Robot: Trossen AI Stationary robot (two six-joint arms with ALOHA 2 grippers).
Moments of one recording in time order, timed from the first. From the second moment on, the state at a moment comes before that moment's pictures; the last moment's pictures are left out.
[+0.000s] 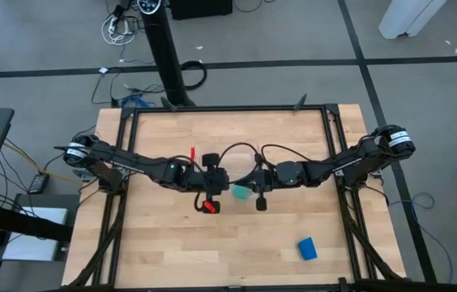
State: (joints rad) left arm -0.21 1.61 1.29 -0.54 -0.36 -0.01; right arm 0.18 1.49 0.67 0.60 0.19 -0.08
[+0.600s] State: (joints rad) left arm -0.22 1.61 1.32 -0.53 -0.32 -0.04; right arm 0.19 1.49 0.67 0.68 0.15 -0.12
